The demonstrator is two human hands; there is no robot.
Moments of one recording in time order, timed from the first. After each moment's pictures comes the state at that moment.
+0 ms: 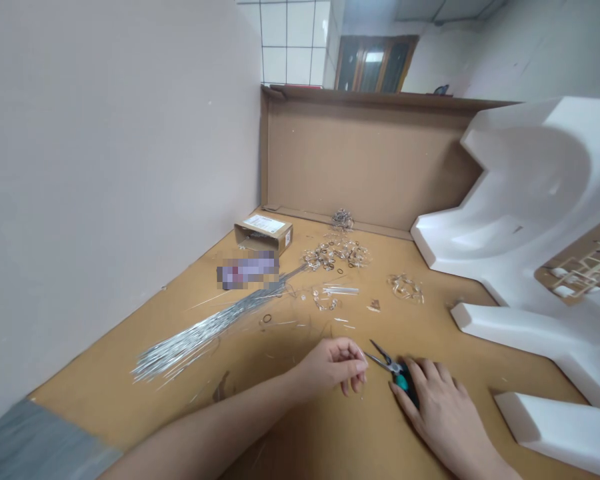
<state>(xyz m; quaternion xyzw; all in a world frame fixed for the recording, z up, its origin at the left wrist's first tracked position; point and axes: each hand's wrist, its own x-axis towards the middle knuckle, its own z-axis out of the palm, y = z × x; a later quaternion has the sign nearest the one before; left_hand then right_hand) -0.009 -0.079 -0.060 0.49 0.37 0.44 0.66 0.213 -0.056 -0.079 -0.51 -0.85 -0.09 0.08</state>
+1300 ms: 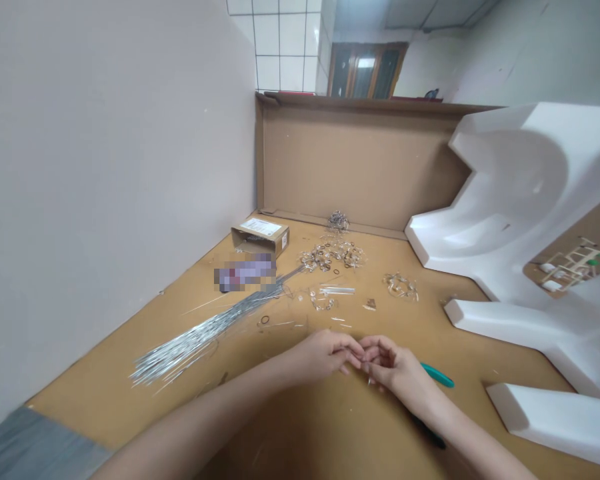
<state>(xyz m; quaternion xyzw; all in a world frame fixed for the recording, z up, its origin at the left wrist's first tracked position) -0.027 -0.074 -0.035 0.72 0.43 0.29 0.45 0.154 -0.046 -0.044 -0.45 -0.67 0.55 0.23</state>
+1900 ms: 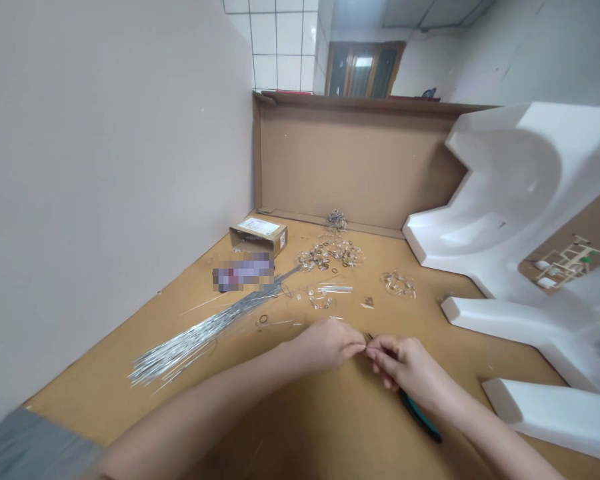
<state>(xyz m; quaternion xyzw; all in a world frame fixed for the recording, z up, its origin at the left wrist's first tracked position) -0.019 -0.057 -0.022 0.87 0.39 0.25 0.18 0.165 -0.046 -0.015 -0.45 -0.77 0.42 0.16</state>
